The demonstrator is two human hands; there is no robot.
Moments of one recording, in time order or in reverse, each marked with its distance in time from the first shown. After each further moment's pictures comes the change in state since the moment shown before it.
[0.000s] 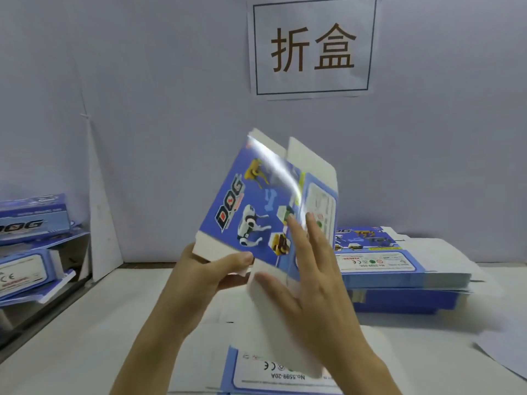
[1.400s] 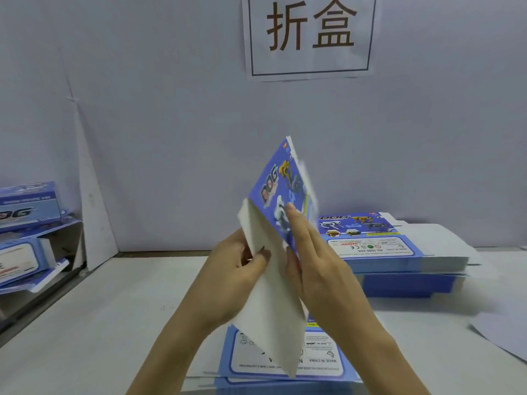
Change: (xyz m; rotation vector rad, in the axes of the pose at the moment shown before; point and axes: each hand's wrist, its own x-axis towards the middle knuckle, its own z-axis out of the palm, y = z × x) left_hand -0.007 -0.014 0.024 0.456 -0.128 0.115; right_hand 0.001 0.021 -0.001 -0.155 0.018 -0.118
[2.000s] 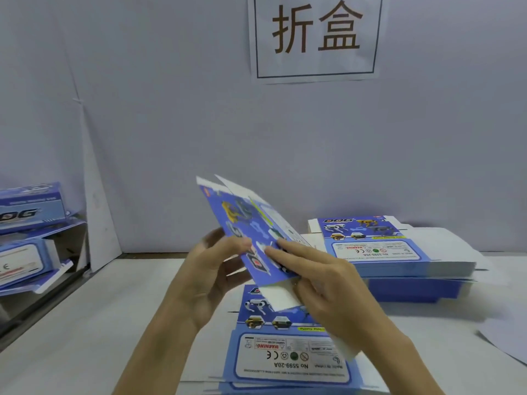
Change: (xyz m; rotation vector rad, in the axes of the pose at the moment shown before) left_hand 0.013 -0.021 -0.019 -0.659 0.052 -0.336; right_hand -0.003 0.021 -0.002 0.035 -0.067 -0.282
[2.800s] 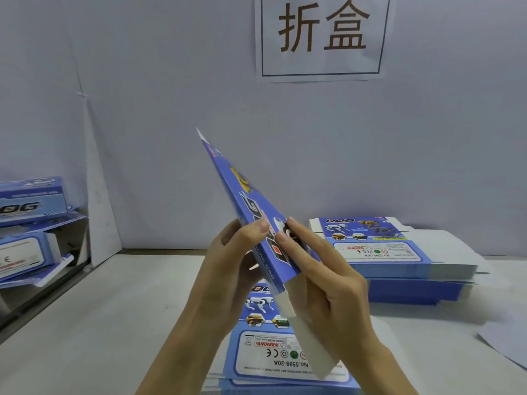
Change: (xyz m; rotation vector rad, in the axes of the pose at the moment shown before) left_hand -0.017 0.006 0.029 -0.070 -0.070 0.103; right_hand 0.002 -0.018 0.015 0.222 0.386 -0.033
